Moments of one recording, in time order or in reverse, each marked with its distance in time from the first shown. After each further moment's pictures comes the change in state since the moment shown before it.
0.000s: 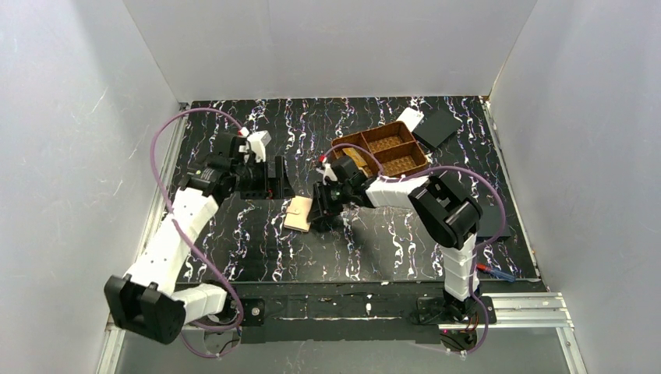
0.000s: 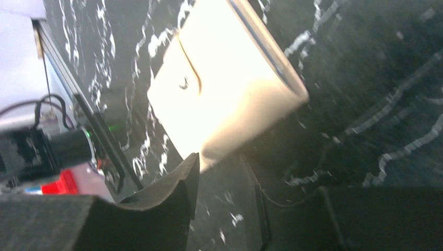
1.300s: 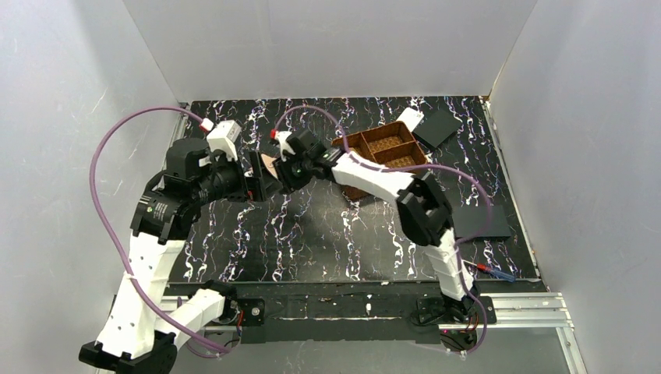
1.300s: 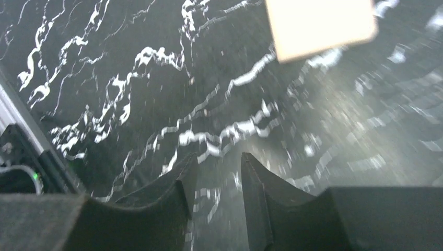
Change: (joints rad) left arm 0.000 -0.300 0.151 -0.115 -0.015 -0.063; right arm 0.150 0.253 0.711 -0.371 0.325 -0.290
